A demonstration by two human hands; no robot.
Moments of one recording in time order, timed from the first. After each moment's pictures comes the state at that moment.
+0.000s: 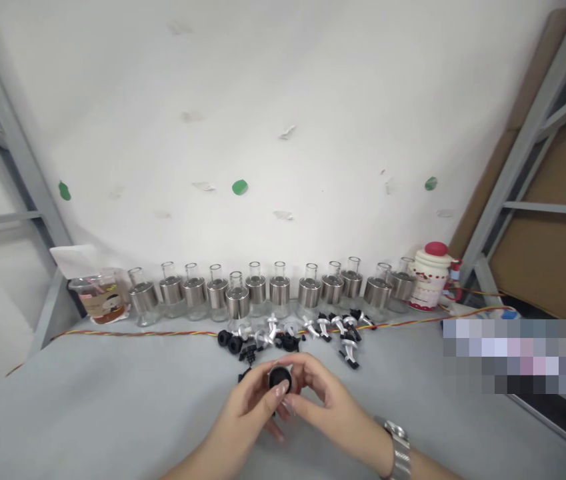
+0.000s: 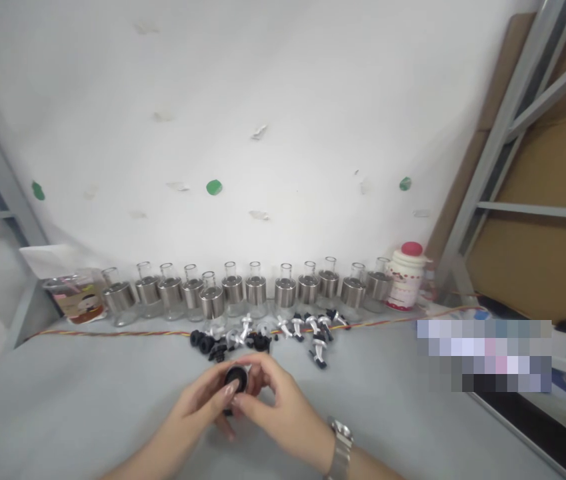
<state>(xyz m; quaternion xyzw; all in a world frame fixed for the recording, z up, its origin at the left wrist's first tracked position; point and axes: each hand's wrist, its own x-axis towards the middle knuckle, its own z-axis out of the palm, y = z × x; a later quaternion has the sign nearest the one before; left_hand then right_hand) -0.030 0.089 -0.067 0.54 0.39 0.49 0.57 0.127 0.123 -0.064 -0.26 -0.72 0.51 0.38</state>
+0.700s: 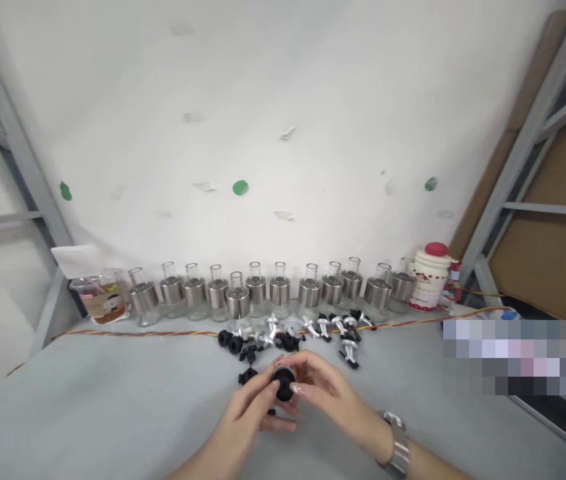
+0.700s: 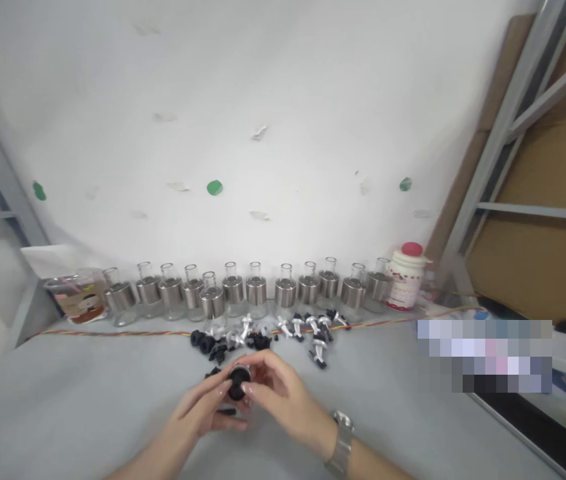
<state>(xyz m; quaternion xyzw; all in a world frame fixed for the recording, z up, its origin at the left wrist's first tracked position) -0.030 0.085 -0.071 0.42 0.34 0.53 0.65 0.132 0.134 -0.063 -0.21 -0.67 0.60 0.39</state>
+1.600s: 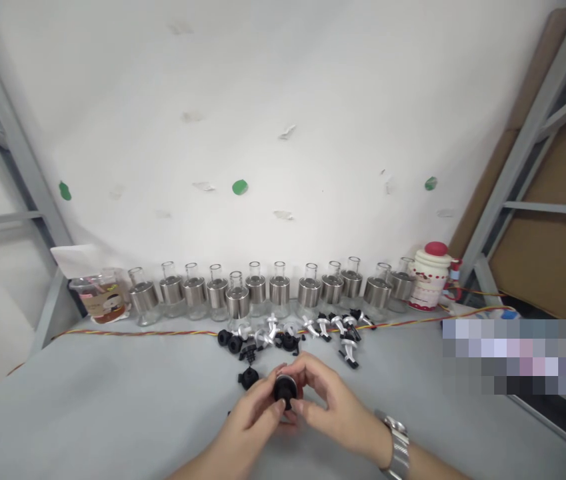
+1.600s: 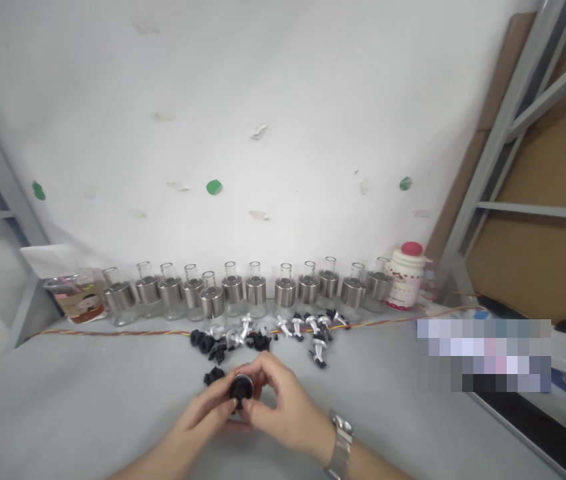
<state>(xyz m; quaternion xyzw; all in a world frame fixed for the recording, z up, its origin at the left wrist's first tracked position) -0.028 0.083 -0.075 0.52 0.37 0.48 0.61 0.134 0.129 -0.062 -0.22 -0.76 0.48 0.37</state>
